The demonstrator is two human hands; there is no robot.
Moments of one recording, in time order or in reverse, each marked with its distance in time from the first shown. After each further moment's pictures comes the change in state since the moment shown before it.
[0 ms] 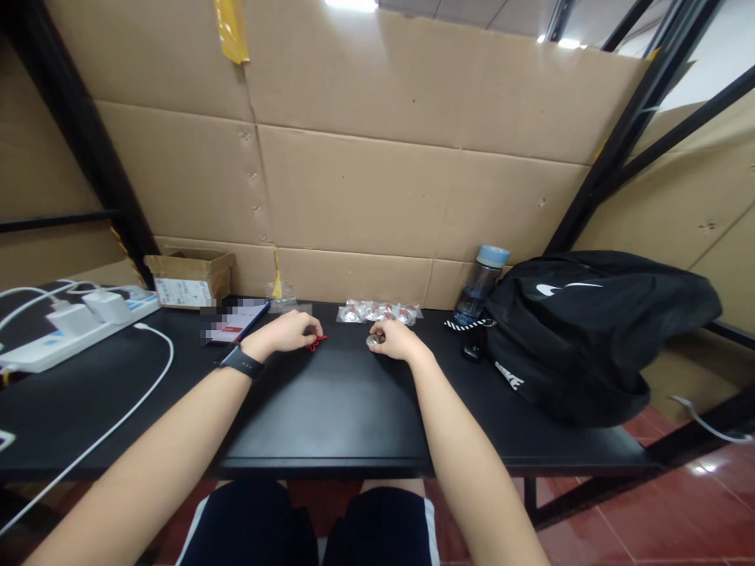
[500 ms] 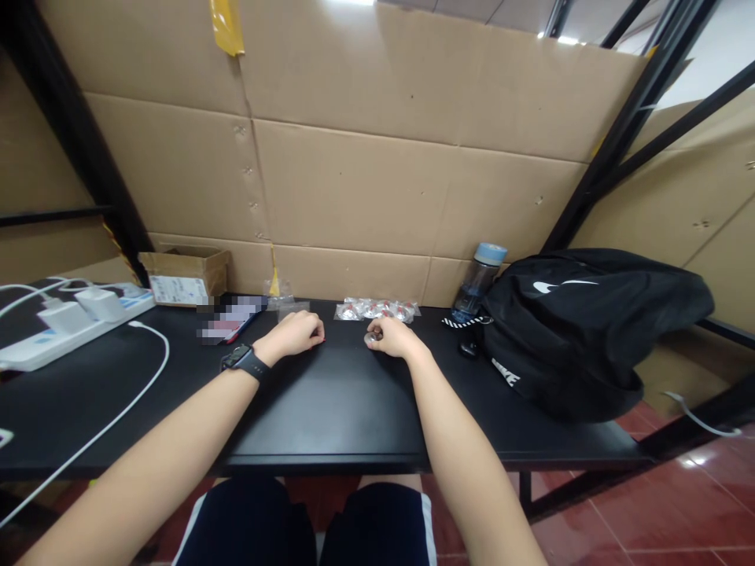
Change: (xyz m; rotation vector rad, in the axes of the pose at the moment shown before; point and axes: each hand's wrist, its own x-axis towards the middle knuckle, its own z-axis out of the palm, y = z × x) left_hand 0.008 0.013 0.019 0.131 0.061 -0.010; right_hand 0.000 0.001 0.001 0.013 0.008 0.001
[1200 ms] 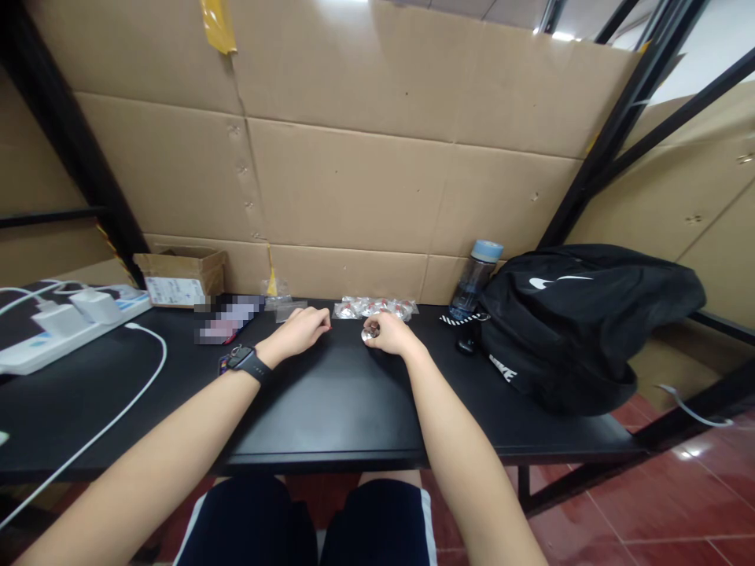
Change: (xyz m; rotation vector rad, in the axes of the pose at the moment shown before) left_hand -0.001 0.016 -0.001 -0.067 0.156 0.070; right_hand 0.000 -0.006 -0.001 0.021 0.070 -0.022
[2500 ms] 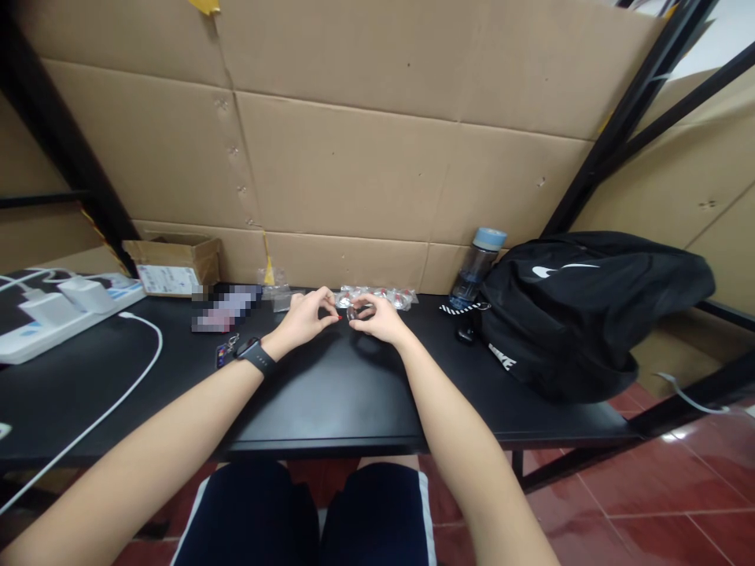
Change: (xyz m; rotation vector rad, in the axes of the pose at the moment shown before) left_hand 0.006 0.018 0.007 -0.316 0.199 -0.083; right_hand 0.006 -0.012 0.019 0.674 0.094 -0.036
